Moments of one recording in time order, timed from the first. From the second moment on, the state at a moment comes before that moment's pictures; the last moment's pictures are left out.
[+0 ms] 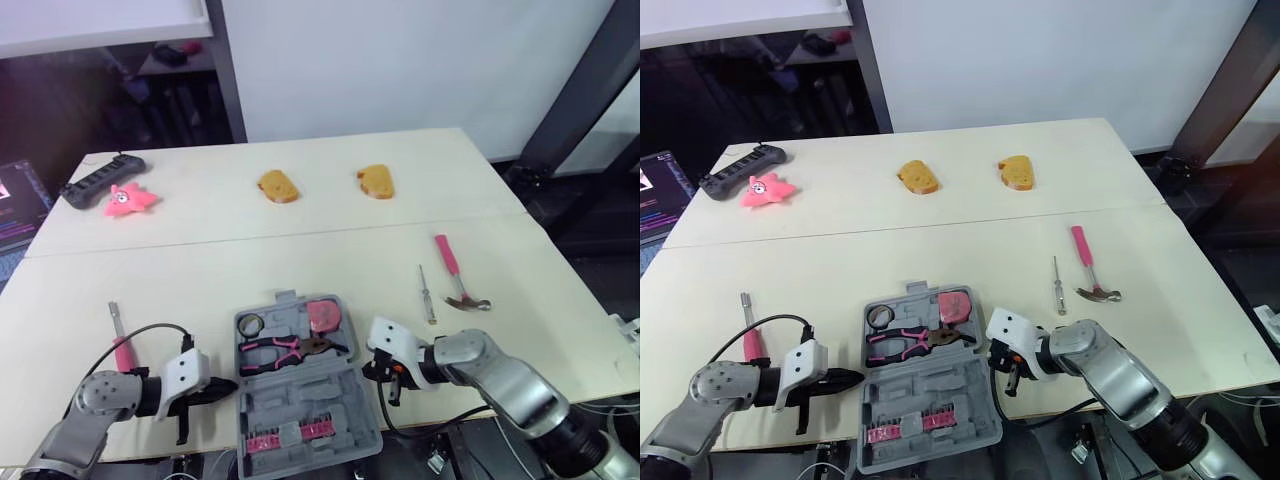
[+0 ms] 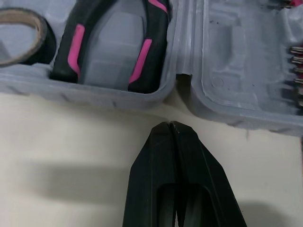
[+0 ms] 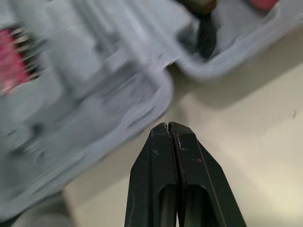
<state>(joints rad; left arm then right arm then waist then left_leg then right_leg) 0.12 0.72 -0.07 0.10 -0.13 -0.14 -1.14 -0.24 -0.69 0.46 -0.37 0.12 0.86 0.86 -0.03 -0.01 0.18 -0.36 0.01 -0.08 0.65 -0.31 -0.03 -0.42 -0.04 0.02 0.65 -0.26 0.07</state>
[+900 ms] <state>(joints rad) -0.38 0.52 -0.17 0.52 0.01 -0.16 -1.04 -0.48 -0.60 0.43 -0.03 0.02 0.78 0.81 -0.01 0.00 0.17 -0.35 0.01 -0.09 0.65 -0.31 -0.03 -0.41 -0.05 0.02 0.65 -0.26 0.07</state>
